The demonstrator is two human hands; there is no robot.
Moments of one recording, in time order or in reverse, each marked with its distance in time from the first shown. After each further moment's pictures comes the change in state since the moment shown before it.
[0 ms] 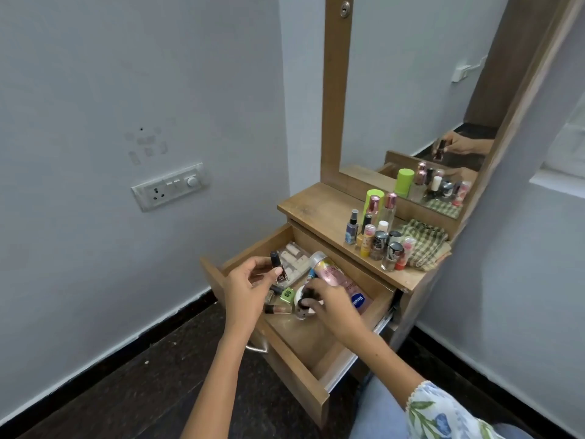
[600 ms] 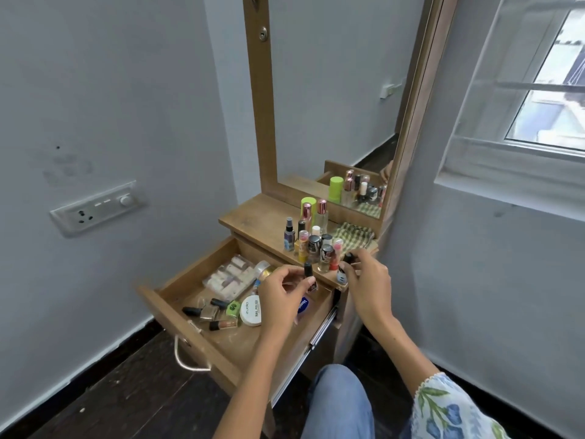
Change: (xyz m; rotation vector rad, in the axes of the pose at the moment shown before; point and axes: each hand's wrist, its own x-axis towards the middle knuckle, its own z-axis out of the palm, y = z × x) left_hand -0.034 0.038 0.131 -0.013 -0.192 0.041; right_hand -0.048 0.046 -0.116 -0.064 0.678 0.294
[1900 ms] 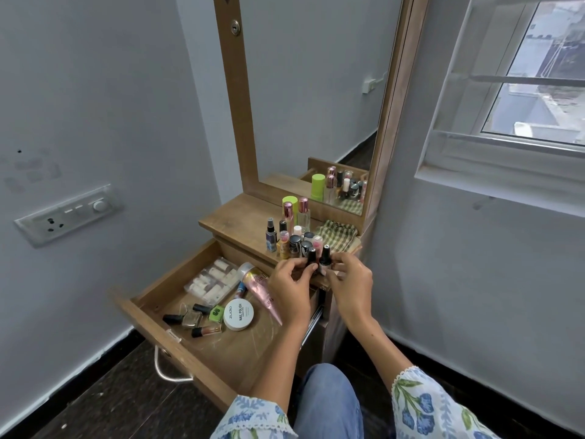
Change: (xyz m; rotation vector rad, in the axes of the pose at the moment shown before) left_hand 0.018 -0.014 0.069 0.080 0.237 0.088; right_hand 0.004 0.021 0.019 0.194 0.072 0.069
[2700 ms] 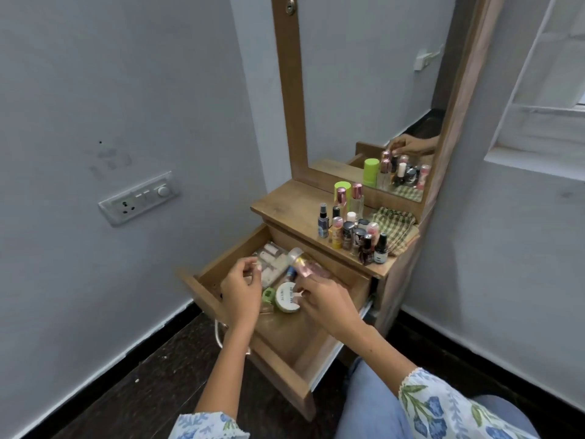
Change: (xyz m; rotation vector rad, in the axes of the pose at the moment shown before) left_hand 0.043 -0.073 -0.158 0.234 0.058 -0.122; right_hand -0.058 -0.040 0.077 -0.282 -0.618 -0.475
